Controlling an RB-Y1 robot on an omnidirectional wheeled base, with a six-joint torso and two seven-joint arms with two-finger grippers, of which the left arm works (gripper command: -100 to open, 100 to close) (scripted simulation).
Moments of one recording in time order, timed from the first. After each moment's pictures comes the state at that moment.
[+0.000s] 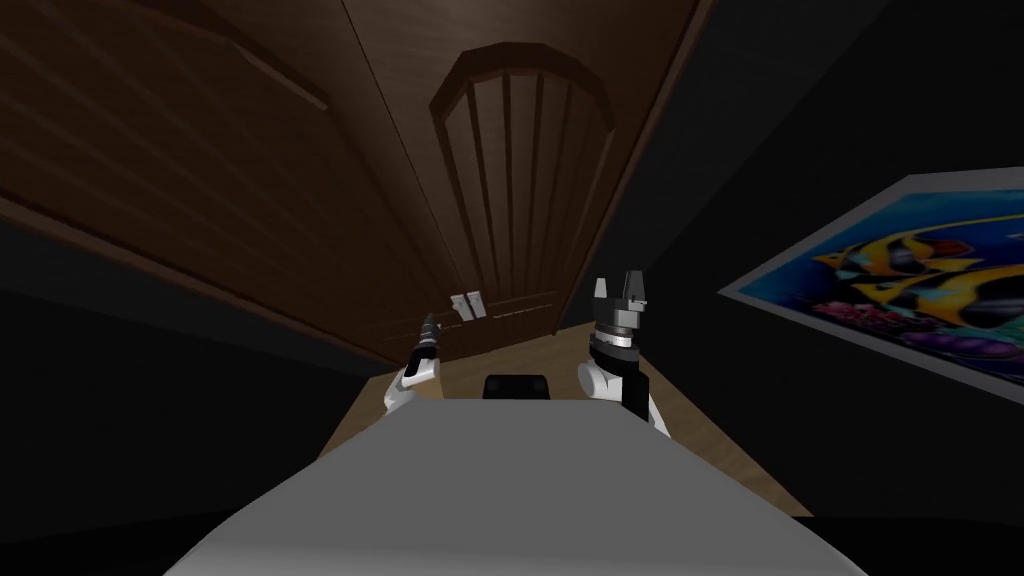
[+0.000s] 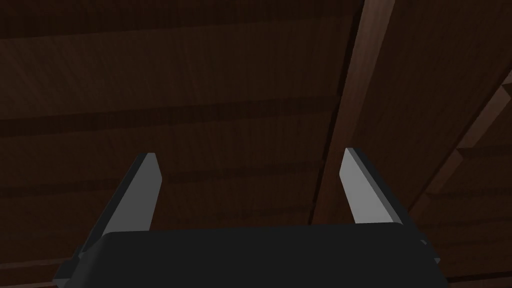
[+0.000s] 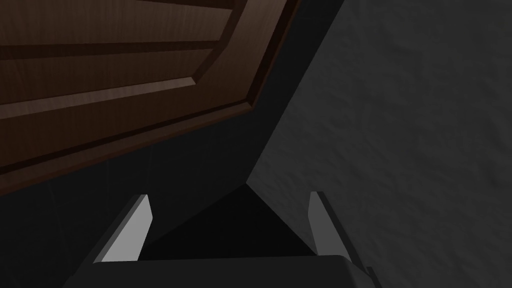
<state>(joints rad) 0.15 0.21 0.28 -1.31 0.11 -0.29 0.09</state>
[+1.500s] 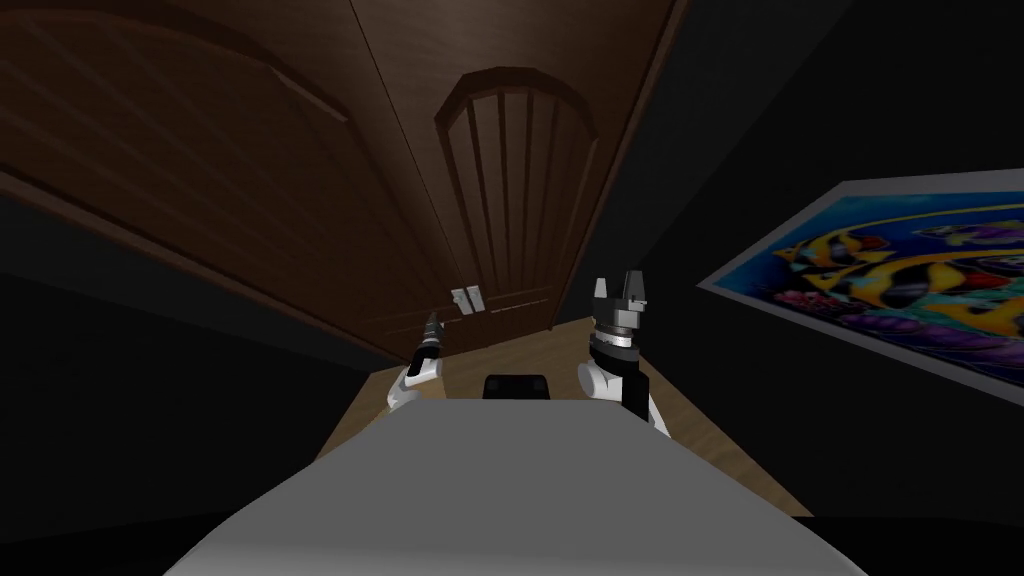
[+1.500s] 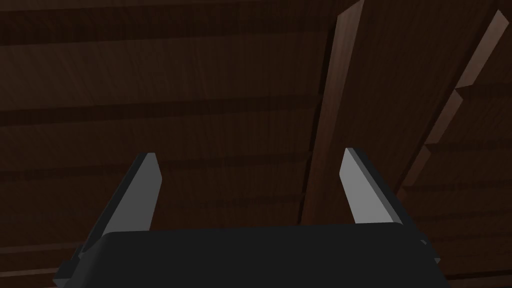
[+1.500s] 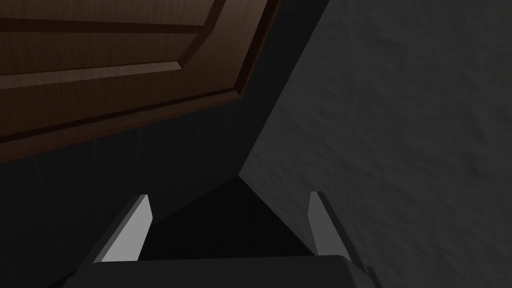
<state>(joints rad) 0.16 0.20 0.25 -1.33 0.11 -0.30 0.10</state>
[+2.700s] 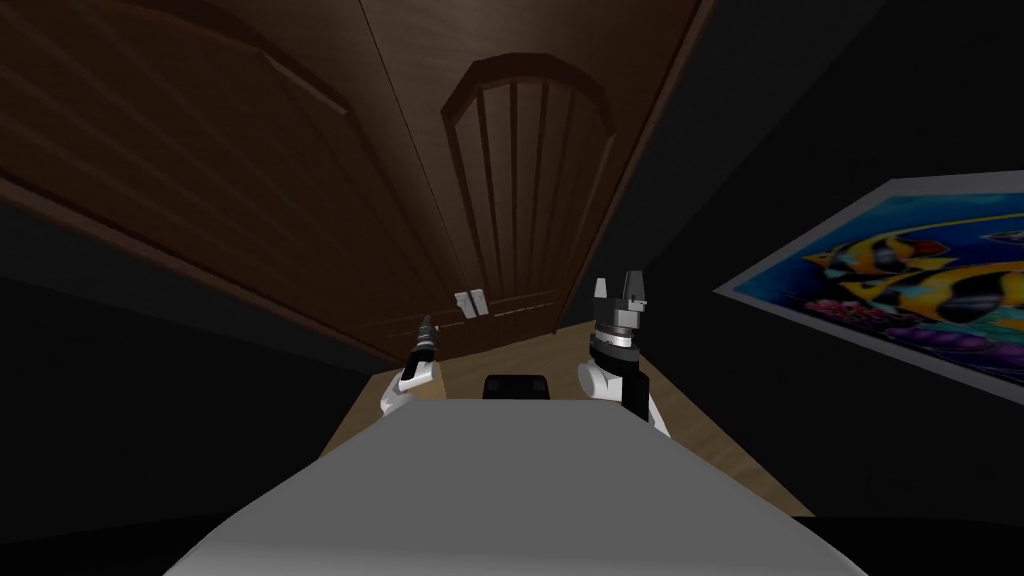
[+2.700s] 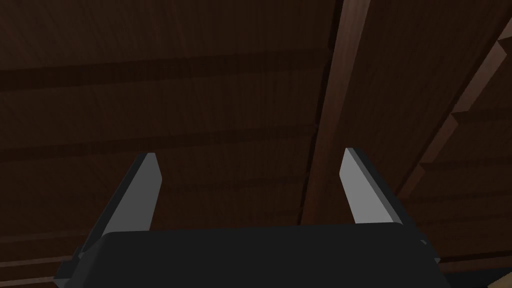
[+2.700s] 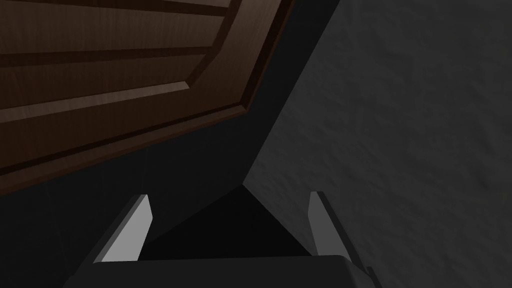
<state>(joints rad) 0.16 0.22 0.29 -1.29 0.12 -0.31 0.10</state>
